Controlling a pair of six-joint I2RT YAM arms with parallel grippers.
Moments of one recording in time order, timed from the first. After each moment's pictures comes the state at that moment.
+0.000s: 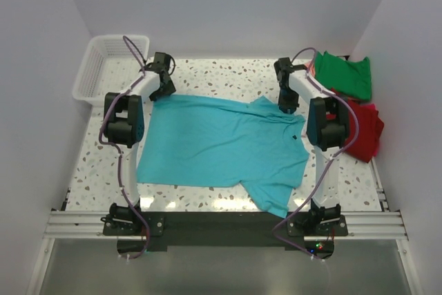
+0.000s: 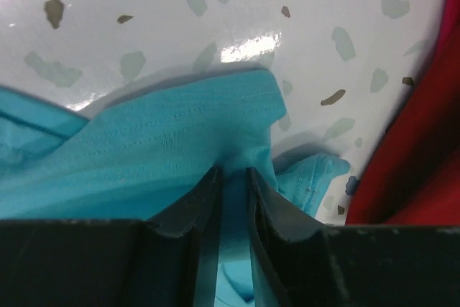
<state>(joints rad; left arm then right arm) -0.13 2.30 1.84 -0.60 -0.35 -0.55 0.18 2.27 1.87 -0.98 0.36 0.41</state>
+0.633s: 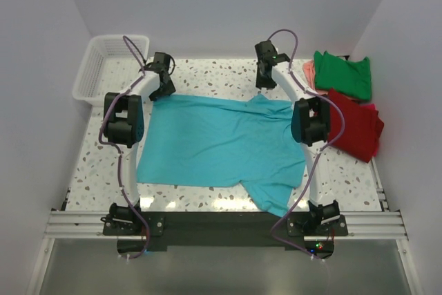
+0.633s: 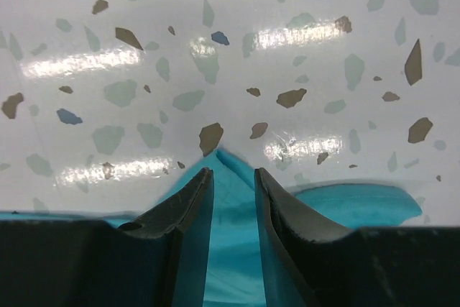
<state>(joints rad) -0.13 2.30 1.83 -0.60 -0.34 -0.54 0.30 2.42 2.26 -0.84 0.27 0.35</state>
